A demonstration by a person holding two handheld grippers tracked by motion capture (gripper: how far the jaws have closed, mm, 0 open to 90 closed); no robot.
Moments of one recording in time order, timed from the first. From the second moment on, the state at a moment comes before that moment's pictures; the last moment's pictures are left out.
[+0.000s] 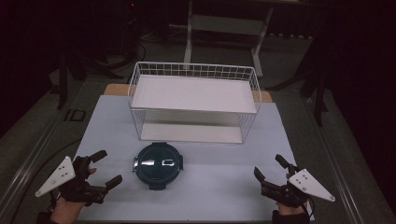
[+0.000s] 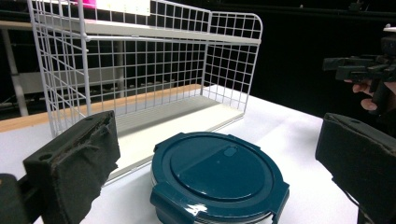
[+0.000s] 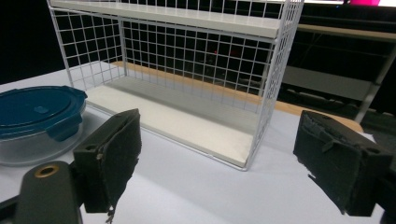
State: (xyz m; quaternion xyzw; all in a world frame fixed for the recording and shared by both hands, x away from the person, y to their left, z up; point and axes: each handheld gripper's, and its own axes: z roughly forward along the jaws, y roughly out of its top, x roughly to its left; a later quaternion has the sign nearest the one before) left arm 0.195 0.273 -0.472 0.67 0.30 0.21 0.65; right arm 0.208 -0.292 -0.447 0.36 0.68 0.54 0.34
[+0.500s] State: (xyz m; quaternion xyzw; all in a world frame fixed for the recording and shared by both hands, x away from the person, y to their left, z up) left arm 0.200 0.276 -0.451 0.67 0.30 0.17 0.66; right arm 0.199 -0.283 -0.422 0.34 0.69 0.55 0.33
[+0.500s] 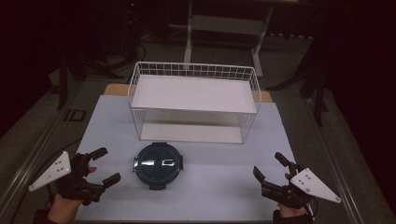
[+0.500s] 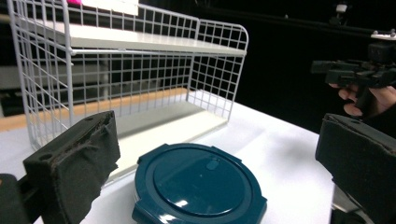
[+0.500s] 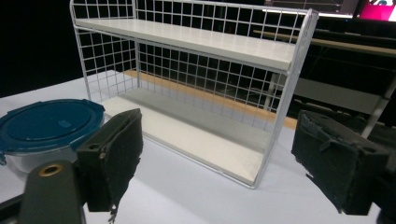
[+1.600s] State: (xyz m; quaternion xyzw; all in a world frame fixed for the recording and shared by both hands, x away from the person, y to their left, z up) left arm 0.250 0.283 -0.505 0.82 0.34 0.10 0.45; right arm 0.205 -0.280 -0.435 0.35 0.70 0.54 0.30
